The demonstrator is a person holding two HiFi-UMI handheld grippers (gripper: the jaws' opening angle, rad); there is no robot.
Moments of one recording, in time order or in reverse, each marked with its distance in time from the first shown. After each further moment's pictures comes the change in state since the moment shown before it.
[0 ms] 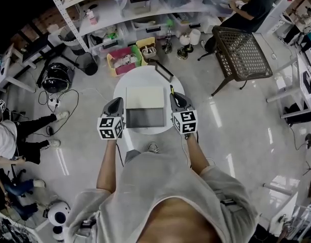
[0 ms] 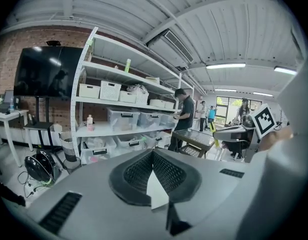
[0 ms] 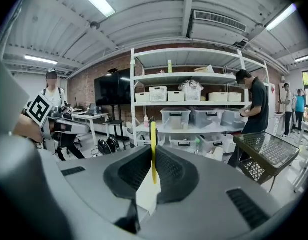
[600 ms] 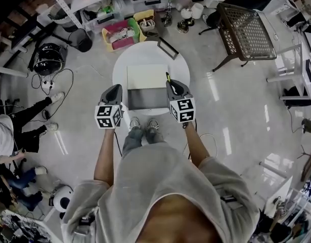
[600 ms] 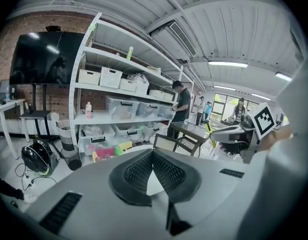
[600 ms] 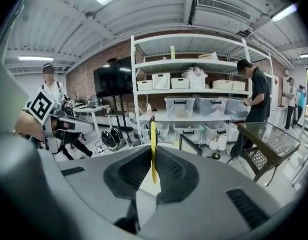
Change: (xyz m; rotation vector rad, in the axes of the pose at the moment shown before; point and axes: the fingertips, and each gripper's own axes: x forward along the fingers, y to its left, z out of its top) left arm -0.008 0.025 -0.043 -0.045 0.108 -0.051; right arm 0.016 0.051 -0.038 0.018 0.130 0.019
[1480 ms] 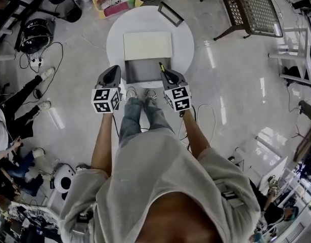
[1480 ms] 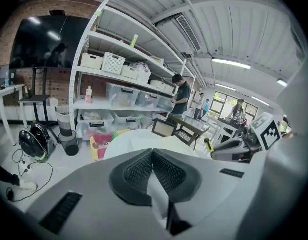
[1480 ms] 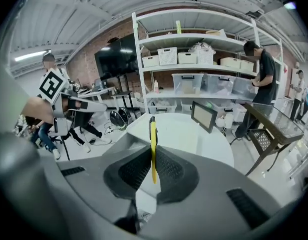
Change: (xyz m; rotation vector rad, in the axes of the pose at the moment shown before) left arm 0.000 -0.001 -0.068 -0.063 0.093 -0.042; right arm -0.004 0.054 -0.110 0.003 0.237 0.058
